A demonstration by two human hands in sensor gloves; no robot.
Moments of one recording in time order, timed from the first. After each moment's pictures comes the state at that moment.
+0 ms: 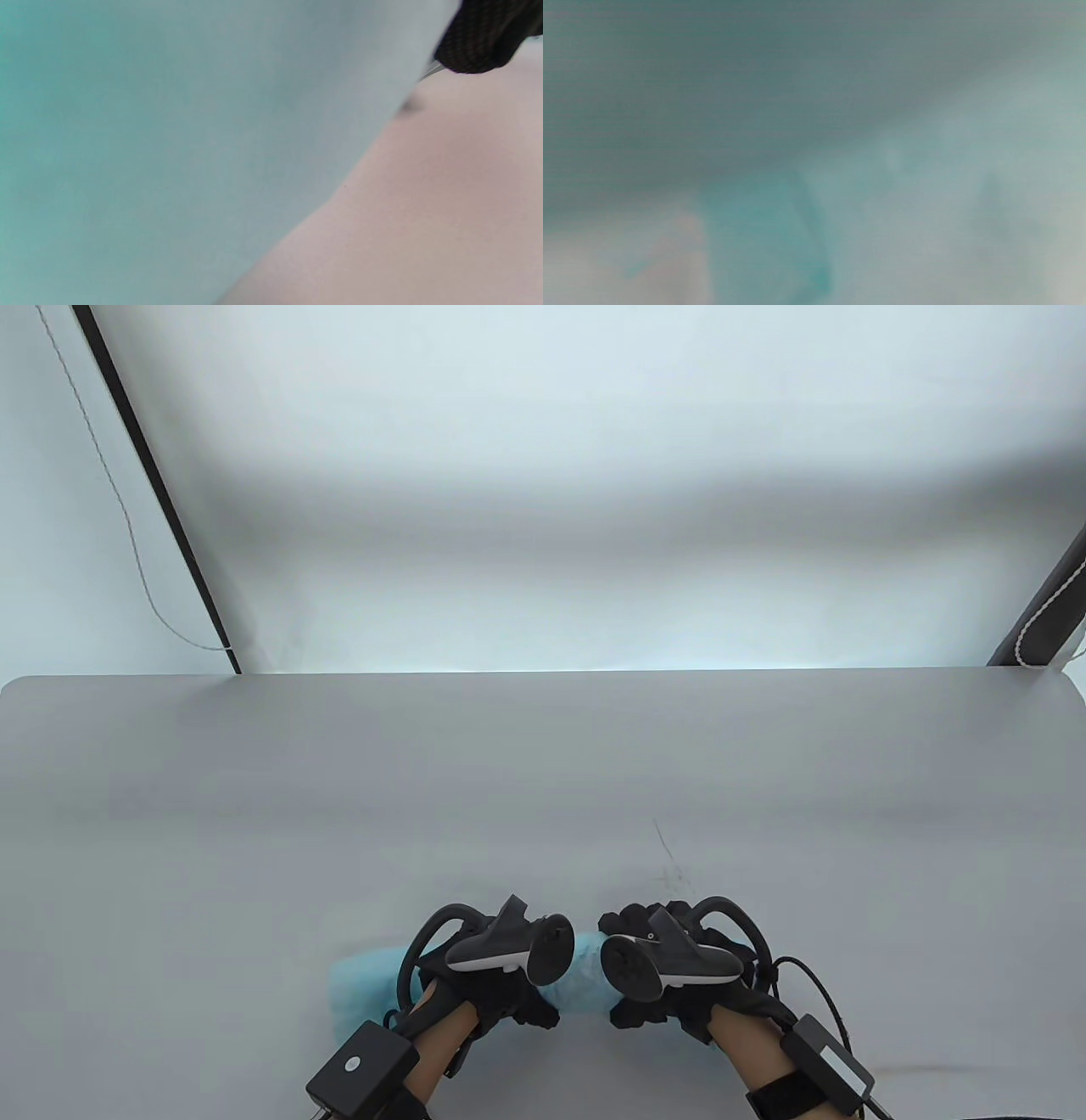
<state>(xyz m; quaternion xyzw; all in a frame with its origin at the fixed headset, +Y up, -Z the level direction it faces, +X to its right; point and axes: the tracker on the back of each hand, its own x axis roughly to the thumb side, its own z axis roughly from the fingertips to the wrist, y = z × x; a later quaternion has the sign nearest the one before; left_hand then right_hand) -0.063 -0.755 -0.329 -0.21 -0.27 -0.10 0.93 0.105 -0.738 -0.324 -0.30 -0.12 -0.94 0.10</state>
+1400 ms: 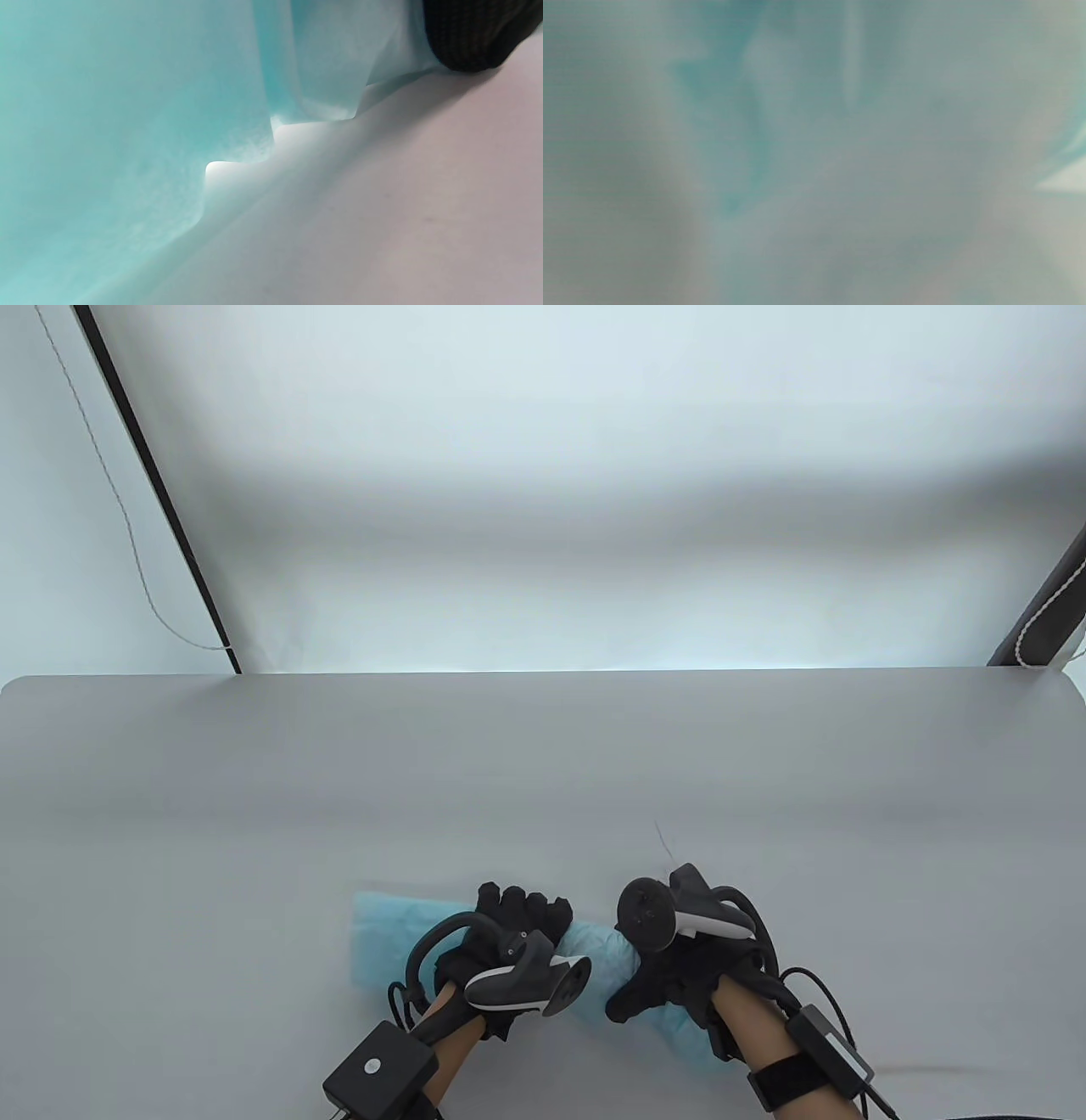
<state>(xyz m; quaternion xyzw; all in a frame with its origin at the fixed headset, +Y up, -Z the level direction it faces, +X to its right) -0.048 -0.761 -0.320 -0.03 -0.29 -0.25 0.92 0.124 -0.744 -0.348 -0.23 -0.29 -0.93 -0.04</state>
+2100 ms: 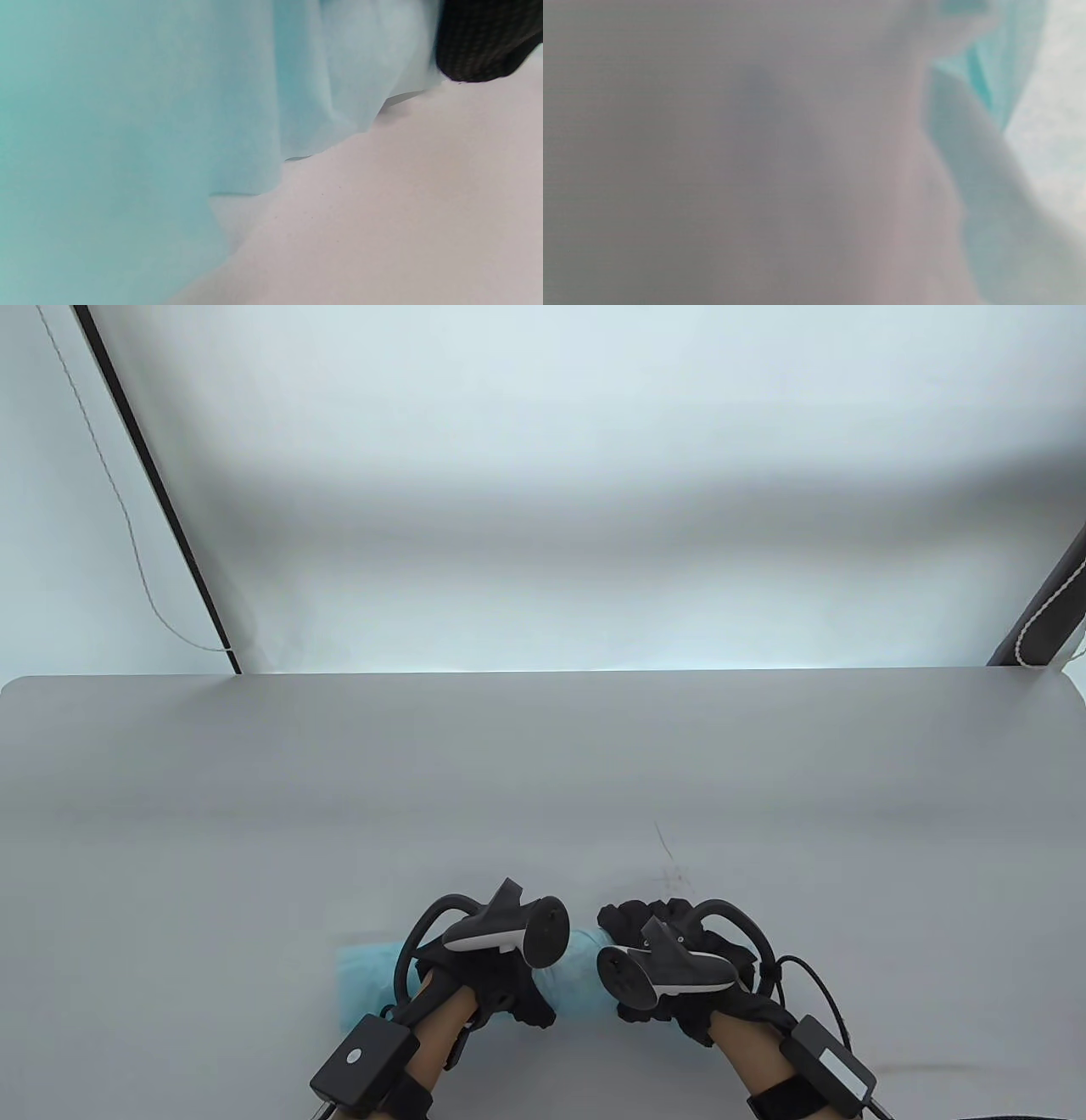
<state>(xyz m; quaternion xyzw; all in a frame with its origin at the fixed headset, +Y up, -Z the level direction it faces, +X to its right) -0.069 -0.757 -0.343 -0.28 -0.27 -0.07 0.92 0.105 -0.739 -0.318 -0.31 -0.08 -0.93 0.15</state>
